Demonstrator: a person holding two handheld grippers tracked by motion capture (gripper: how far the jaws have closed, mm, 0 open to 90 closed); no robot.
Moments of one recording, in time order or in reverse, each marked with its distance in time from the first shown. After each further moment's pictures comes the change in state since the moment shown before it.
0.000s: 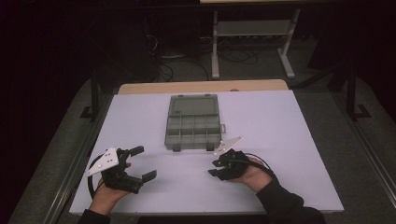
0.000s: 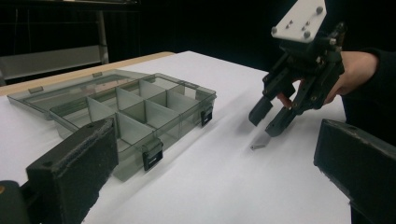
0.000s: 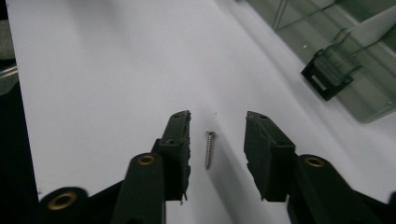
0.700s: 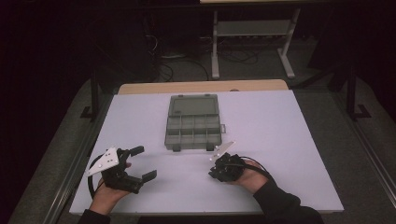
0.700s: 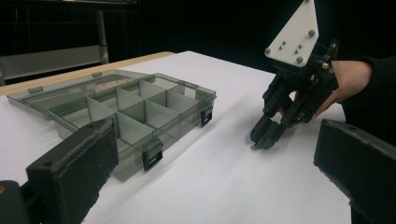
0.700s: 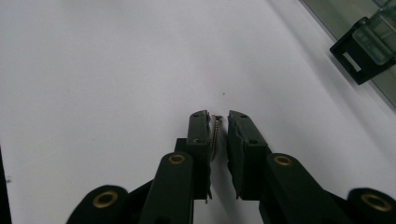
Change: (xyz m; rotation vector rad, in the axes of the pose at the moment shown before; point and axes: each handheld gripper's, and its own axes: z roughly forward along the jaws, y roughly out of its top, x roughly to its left) left arm 0.000 0.000 0.000 0.003 0.000 0.000; right arm 0.001 -0.004 0.019 0.075 -0.020 -0.062
